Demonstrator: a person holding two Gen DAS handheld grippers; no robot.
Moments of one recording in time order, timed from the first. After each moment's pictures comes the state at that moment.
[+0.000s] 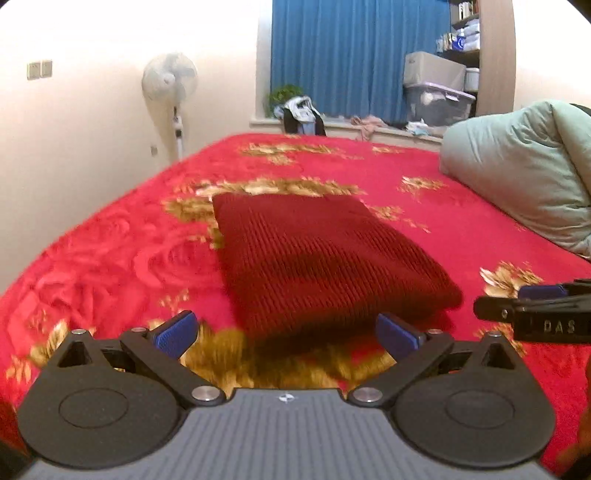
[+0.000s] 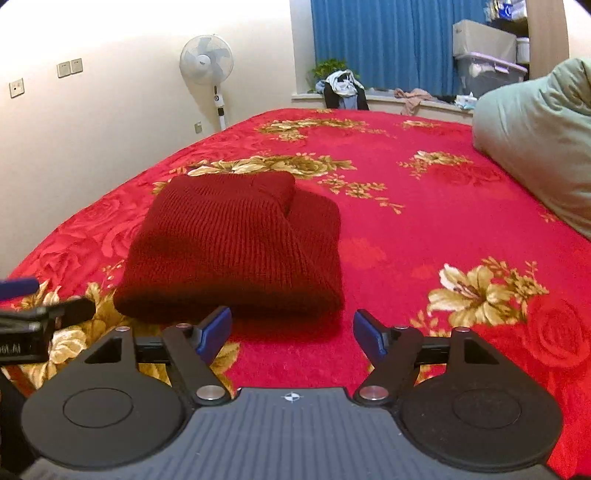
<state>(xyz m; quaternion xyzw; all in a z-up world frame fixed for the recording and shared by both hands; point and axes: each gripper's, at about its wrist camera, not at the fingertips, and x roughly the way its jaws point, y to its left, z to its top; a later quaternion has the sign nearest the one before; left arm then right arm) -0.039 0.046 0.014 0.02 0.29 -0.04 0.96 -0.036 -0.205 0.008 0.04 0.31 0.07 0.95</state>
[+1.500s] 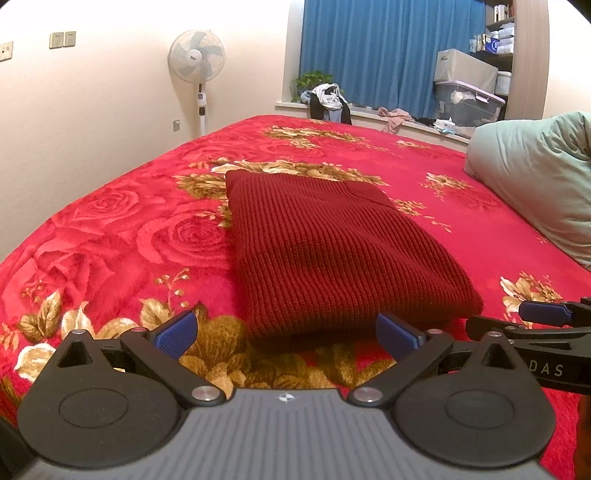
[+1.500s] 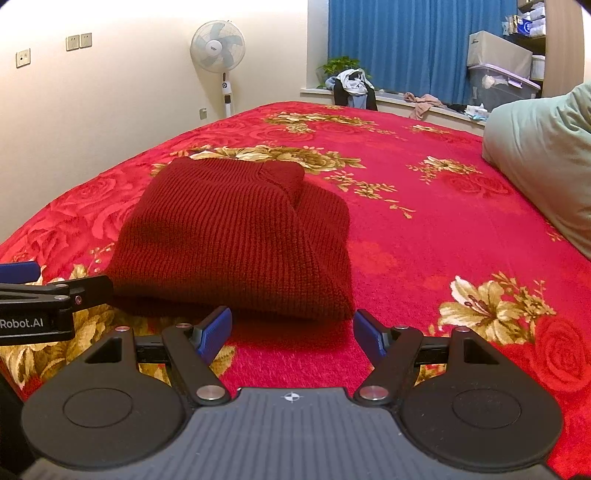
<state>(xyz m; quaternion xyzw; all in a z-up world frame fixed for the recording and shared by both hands) -0.019 0.039 0.001 -0.01 0.32 -0.01 0.95 -0.014 -0.189 -0.008 0.00 0.32 0.07 0.94</state>
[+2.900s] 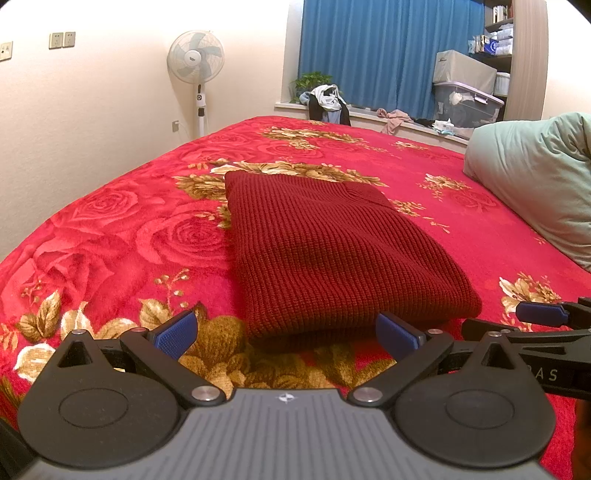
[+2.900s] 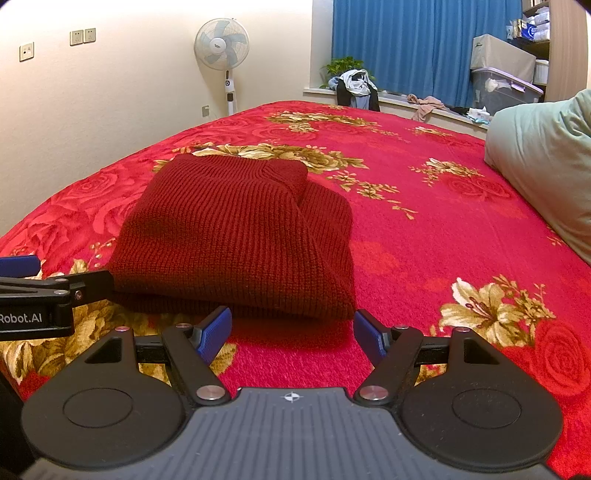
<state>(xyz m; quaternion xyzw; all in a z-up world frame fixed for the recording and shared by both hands) -0.020 0.039 0.001 -0.02 0.32 -0.01 0.95 -0.013 -0.188 -0.009 -0.01 0.32 0.08 0.94</state>
